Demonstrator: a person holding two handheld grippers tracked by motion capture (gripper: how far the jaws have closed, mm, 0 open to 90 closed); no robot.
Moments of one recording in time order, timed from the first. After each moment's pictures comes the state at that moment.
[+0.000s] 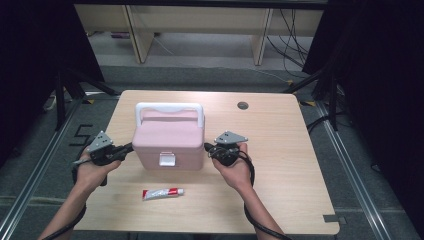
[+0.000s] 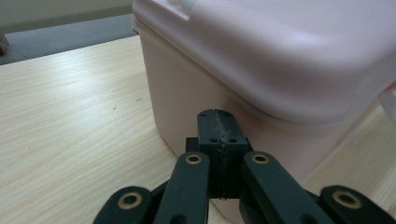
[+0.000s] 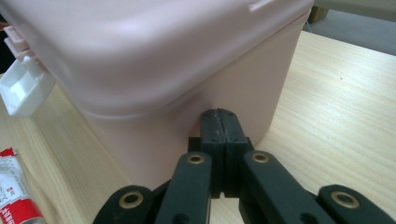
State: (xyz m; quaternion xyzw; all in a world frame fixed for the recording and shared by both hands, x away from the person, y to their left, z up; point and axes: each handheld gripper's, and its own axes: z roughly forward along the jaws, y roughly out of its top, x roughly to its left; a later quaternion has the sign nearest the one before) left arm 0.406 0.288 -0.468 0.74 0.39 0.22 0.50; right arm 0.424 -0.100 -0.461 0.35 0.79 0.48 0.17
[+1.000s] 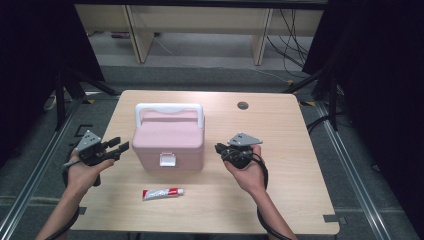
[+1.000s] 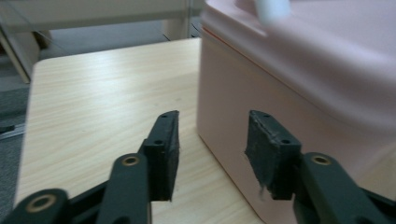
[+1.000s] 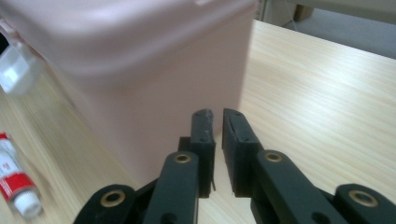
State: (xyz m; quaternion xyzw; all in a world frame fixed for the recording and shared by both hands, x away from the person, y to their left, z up) left arm 0.402 0.315 -0.461 0.68 0.46 0.26 0.51; right arm 0.414 -0.139 -0.453 0.35 0.79 0.47 0.19
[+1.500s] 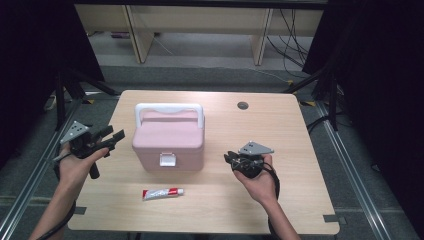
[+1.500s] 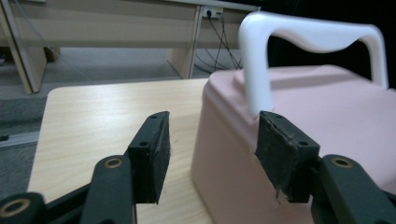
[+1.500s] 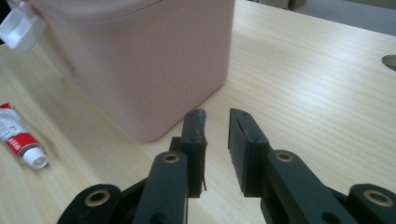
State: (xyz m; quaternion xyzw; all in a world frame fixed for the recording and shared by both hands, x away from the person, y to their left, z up) left arm 0.405 0.311 -0.420 0.64 0.46 0.25 0.56; right arm 0.390 -0.161 -0.461 0.37 0.79 0.46 0.18
